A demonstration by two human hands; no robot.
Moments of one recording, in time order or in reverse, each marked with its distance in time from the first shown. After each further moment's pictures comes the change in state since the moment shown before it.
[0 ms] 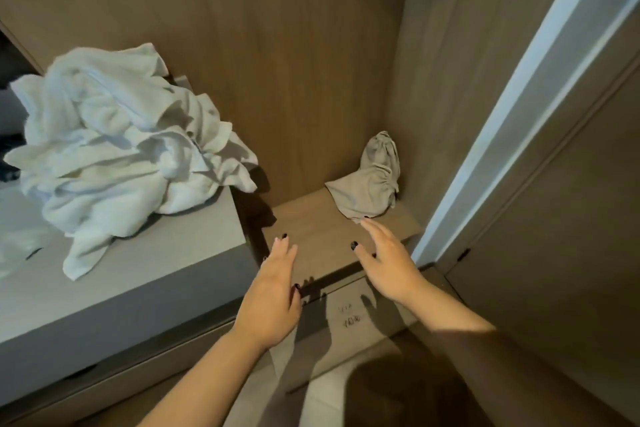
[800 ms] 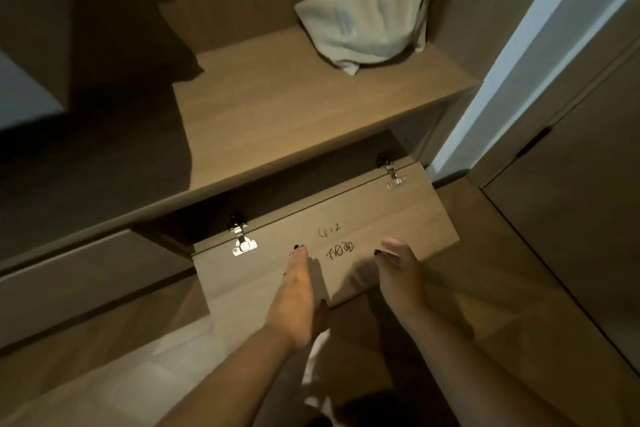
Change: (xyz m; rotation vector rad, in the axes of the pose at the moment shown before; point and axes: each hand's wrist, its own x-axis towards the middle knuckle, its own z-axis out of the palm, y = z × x) left_hand 0.025 -0.217 0.528 -0.071 -0.282 -0.258; right_hand 0.072 0.454 0.331 0.477 0.286 0.516
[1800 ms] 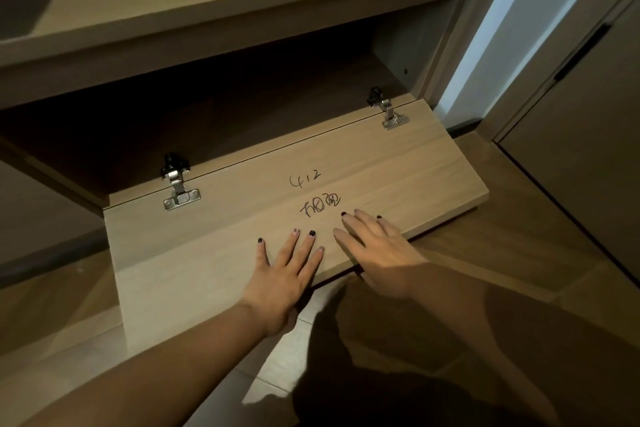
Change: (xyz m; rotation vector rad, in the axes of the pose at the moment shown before) left_hand 0.079 -0.092 0.155 0.879 -0.173 0.328; right_hand 0.107 0.150 0.018 -1.485 -0.458 -0.854
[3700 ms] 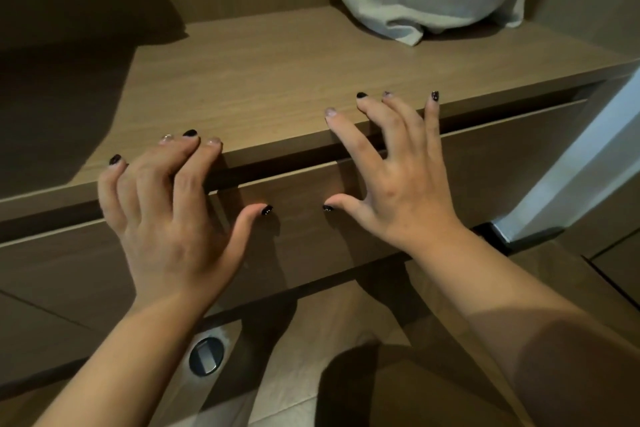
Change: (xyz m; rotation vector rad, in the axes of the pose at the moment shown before) left_hand 0.001 -0.190 -0.154 0.009 1.380 -0.562; right_hand 0.148 0.039 -0.206 -0.132 1.147 0.031
